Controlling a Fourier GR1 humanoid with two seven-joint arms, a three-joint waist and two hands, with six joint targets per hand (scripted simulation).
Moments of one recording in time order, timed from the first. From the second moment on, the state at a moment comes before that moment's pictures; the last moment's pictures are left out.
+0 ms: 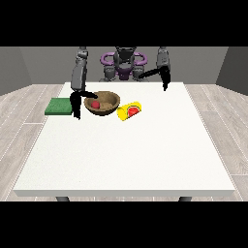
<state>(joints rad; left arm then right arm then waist) -0.64 0.02 -0.01 -1.25 -0.32 0.14 -0.16 -0.59 -0.26 -0.34 -0.54 -0.26 0.22 -0.52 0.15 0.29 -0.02</state>
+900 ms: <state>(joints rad) -0.59 0.06 0.02 -1.26 -0.29 0.10 -0.16 -0.66 -0.17 -0.31 -0.49 -0.26 0.06 -0.41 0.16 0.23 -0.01</state>
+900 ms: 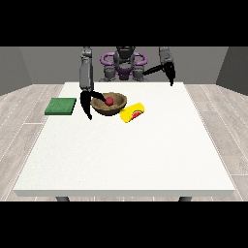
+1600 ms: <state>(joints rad) -0.56 0.12 0.11 -1.17 -0.22 0.06 -0.19 -0.71 -0.21 -0.21 -0.48 -0.15 -0.12 -0.12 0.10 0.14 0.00</state>
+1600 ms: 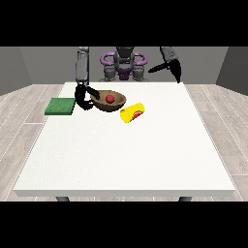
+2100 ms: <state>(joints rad) -0.52 0.15 0.15 -1.14 -0.21 0.07 -0.24 -0.75 -0.33 -0.24 -0.54 -0.20 -0.03 0.05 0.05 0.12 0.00</state>
